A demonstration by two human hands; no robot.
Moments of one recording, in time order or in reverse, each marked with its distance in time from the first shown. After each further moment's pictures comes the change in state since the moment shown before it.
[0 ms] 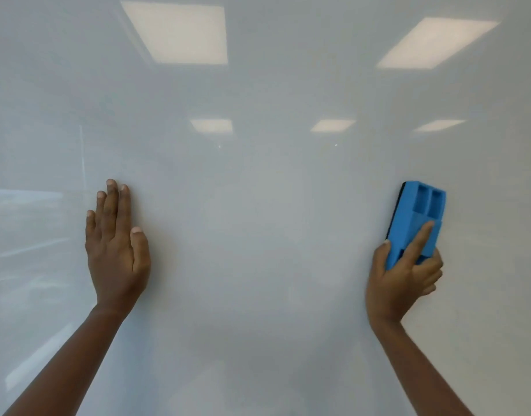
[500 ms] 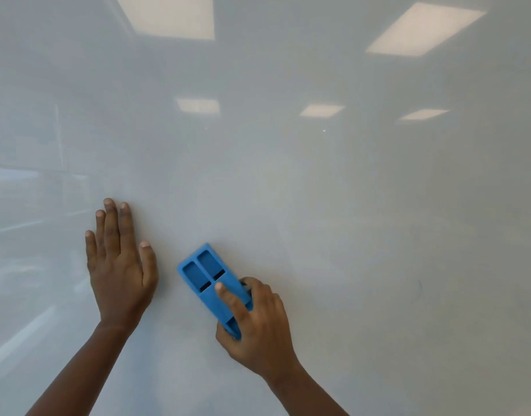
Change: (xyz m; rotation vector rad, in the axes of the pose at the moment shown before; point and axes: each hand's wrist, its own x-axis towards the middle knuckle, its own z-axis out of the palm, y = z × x) left_hand -0.056 0.015 0.002 0.086 -0.097 -0.070; right_hand -0.138 -0.039 -0.037 0.168 -0.590 -0.891
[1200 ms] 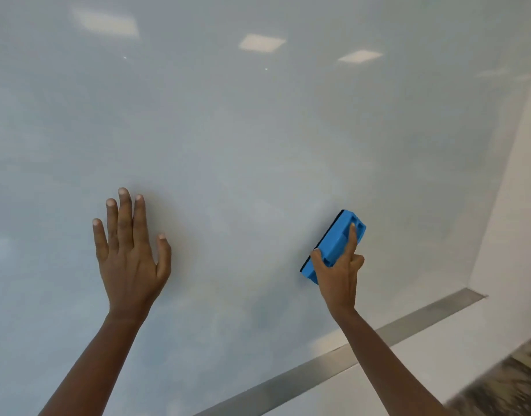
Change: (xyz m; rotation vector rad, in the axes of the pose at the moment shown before) left_hand -0.097 0.084 0.030 -0.065 -0.149 0.167; right_hand -0.117 0.131 -0.102 0.086 0.111 1.251
